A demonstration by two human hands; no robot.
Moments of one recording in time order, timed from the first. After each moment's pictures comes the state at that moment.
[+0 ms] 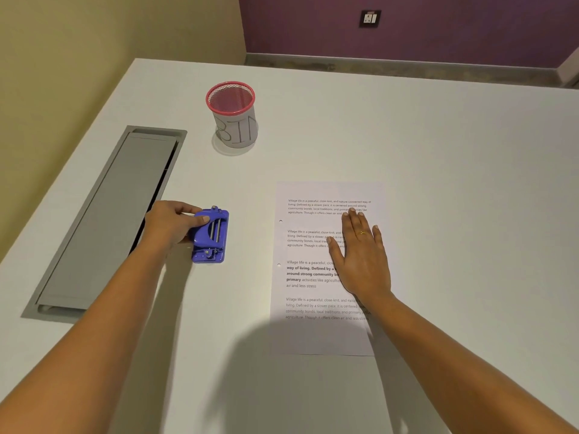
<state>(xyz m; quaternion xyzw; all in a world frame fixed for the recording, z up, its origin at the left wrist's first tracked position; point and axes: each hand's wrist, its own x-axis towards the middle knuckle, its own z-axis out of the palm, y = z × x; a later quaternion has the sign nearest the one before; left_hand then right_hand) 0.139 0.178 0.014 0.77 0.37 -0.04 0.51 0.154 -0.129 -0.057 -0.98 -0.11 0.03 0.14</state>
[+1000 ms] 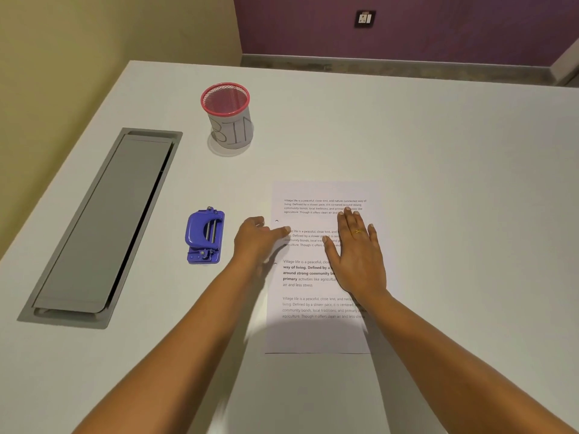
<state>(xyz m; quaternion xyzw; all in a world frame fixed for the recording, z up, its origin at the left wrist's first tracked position) 0.144 0.049 0.003 0.70 0.36 -0.09 0.60 0.155 -0.129 -0.059 -0.98 -0.11 0.03 0.15</state>
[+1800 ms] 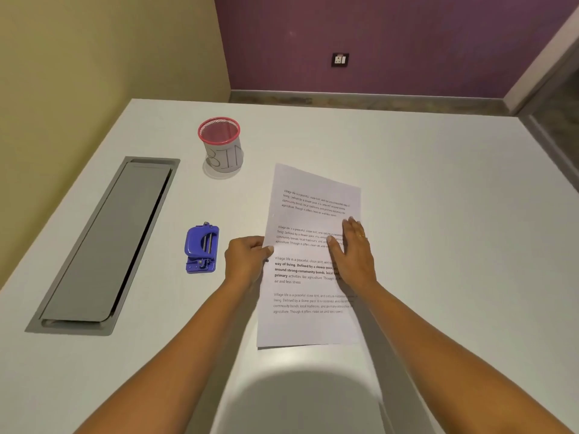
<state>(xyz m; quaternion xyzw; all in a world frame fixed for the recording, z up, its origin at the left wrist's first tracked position) 0.112 0.043 0.019 0.76 0.28 -0.04 0.59 0.153 -0.149 -0.029 -0.92 0.00 0.05 0.38</state>
